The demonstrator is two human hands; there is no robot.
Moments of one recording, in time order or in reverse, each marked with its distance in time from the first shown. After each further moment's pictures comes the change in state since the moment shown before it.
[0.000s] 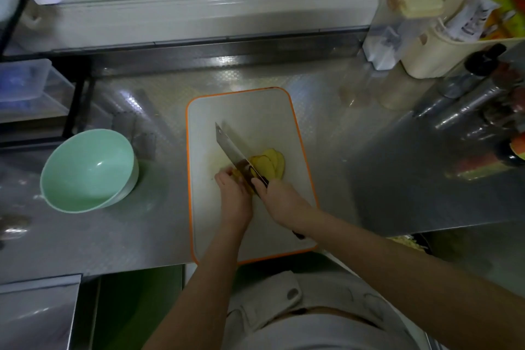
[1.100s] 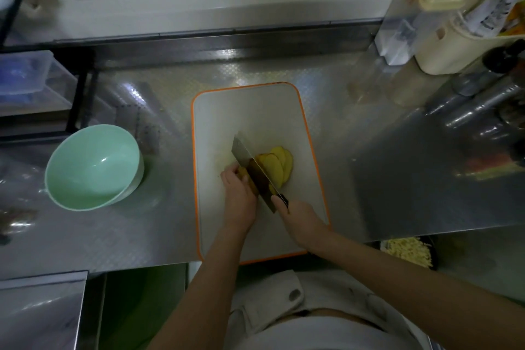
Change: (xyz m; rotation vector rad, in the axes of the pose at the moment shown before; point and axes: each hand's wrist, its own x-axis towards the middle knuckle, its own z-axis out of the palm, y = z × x) left_hand 0.003 -0.007 -0.007 0.021 -0.019 0.017; right_hand -0.011 0.036 0.012 0.027 -0.076 -0.020
